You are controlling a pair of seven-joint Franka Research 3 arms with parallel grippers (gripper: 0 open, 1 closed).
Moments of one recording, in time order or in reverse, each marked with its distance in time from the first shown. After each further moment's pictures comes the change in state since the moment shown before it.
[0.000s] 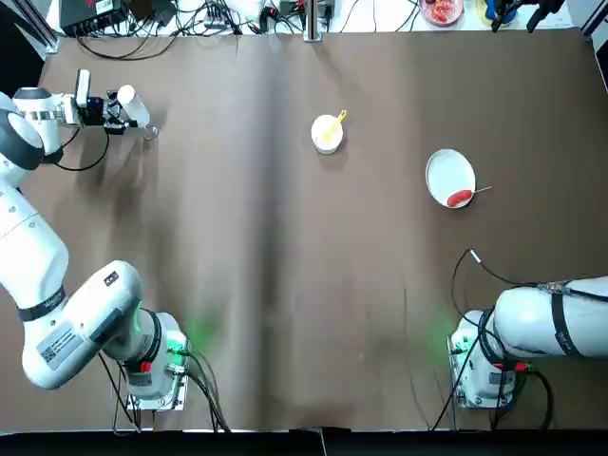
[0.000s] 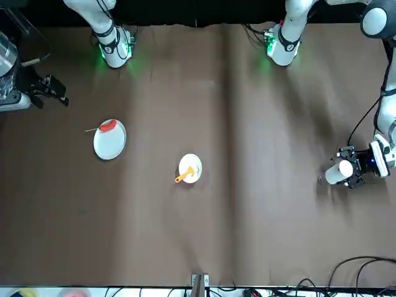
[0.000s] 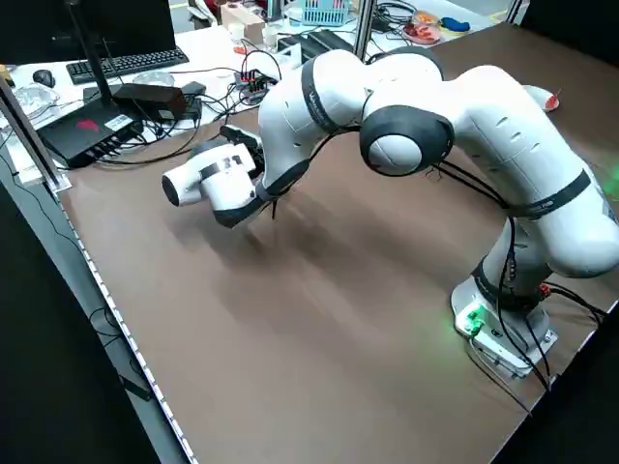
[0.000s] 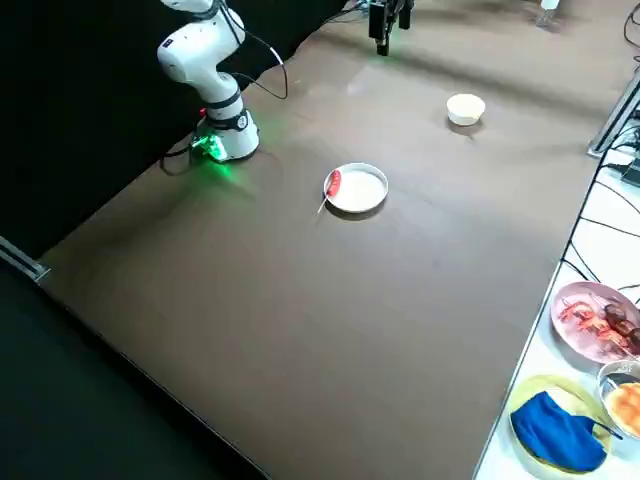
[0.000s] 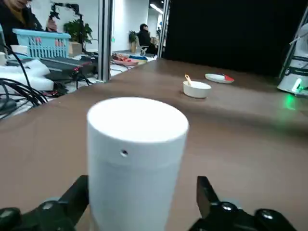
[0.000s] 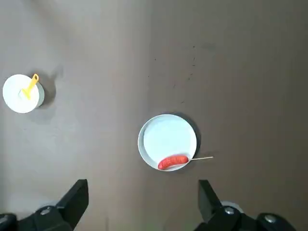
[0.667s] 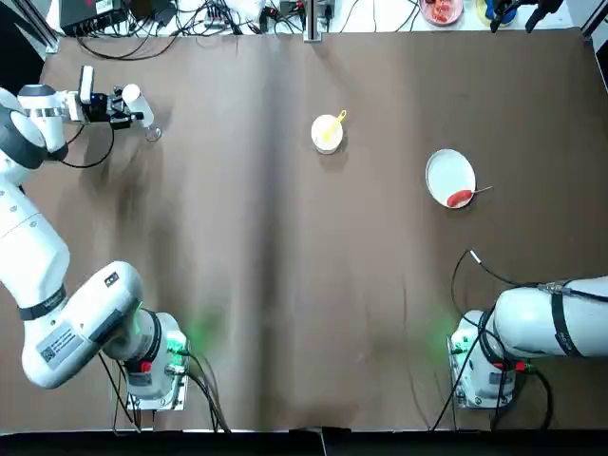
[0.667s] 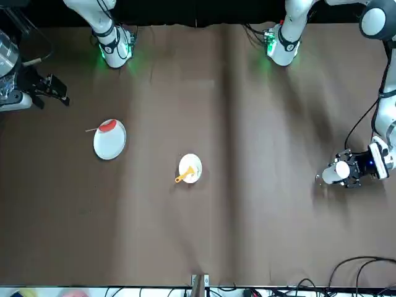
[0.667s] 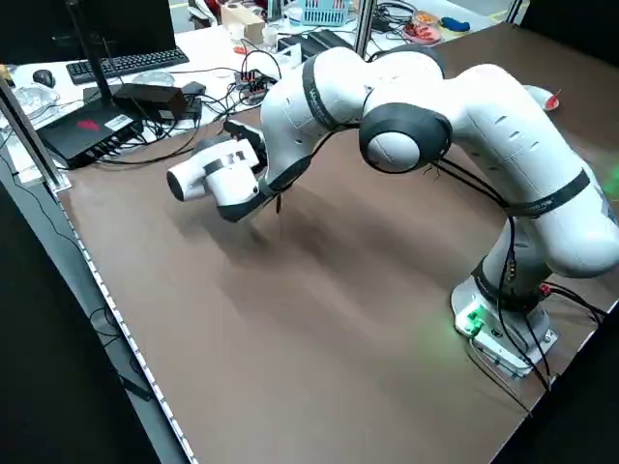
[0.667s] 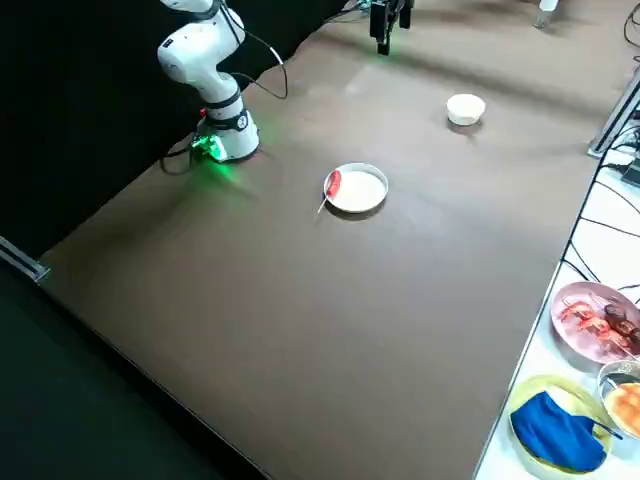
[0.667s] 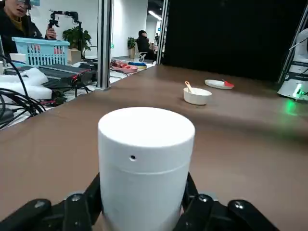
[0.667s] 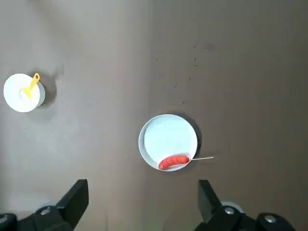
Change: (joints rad) left arm -0.020 0.000 -0.010 -0.004 -0.016 -0.001 0.002; right arm 0.004 0.000 0.000 0.000 0.000 0.000 0.000
